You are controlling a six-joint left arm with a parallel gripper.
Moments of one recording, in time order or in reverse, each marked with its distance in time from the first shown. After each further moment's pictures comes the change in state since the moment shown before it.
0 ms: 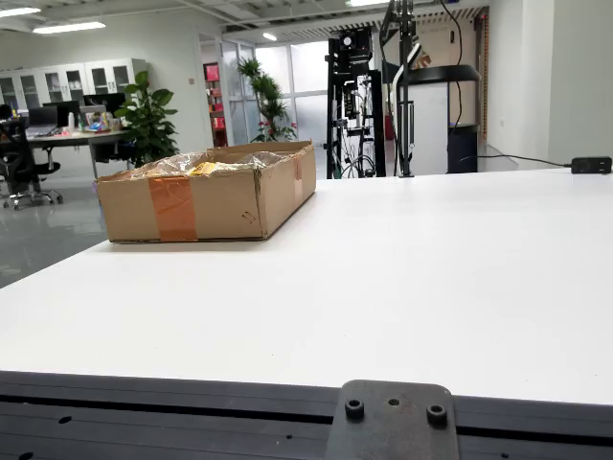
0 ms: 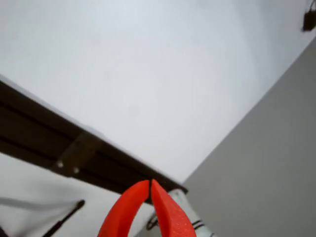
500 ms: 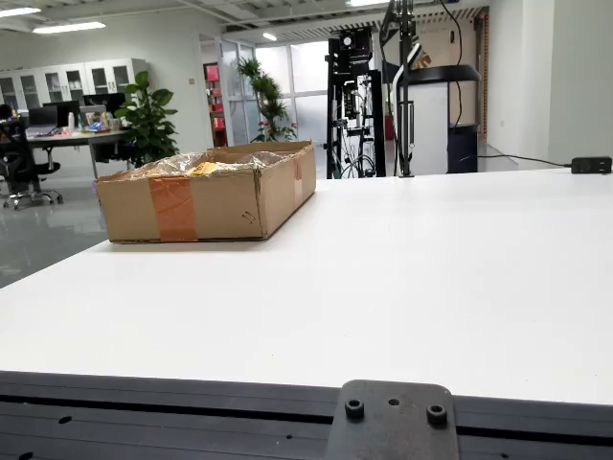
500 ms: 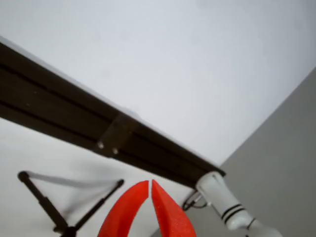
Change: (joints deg) arm 0.2 0.3 0.2 -11.3 3.3 12.0
